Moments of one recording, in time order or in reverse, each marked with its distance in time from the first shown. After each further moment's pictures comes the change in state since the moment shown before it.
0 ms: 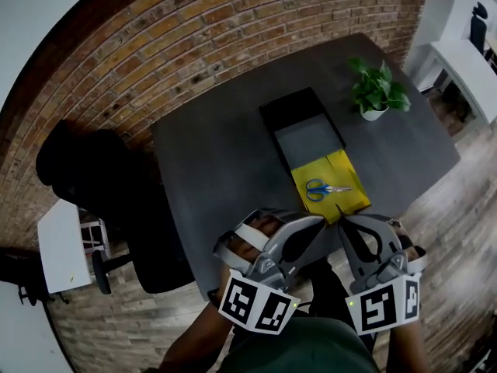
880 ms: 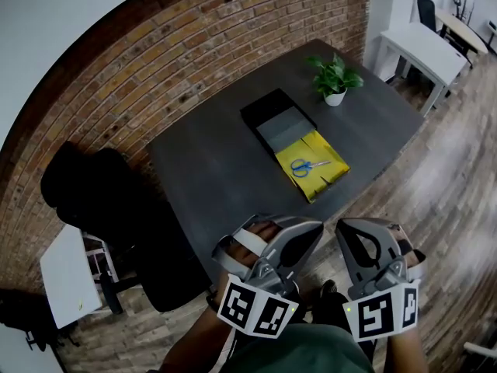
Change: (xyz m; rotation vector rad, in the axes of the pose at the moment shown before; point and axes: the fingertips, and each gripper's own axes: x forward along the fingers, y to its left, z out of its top) left arm -0.109 -0.077 0.075 0.159 -0.153 -0.063; right arm -0.121 0.090 0.046 0.019 0.031 -0.225
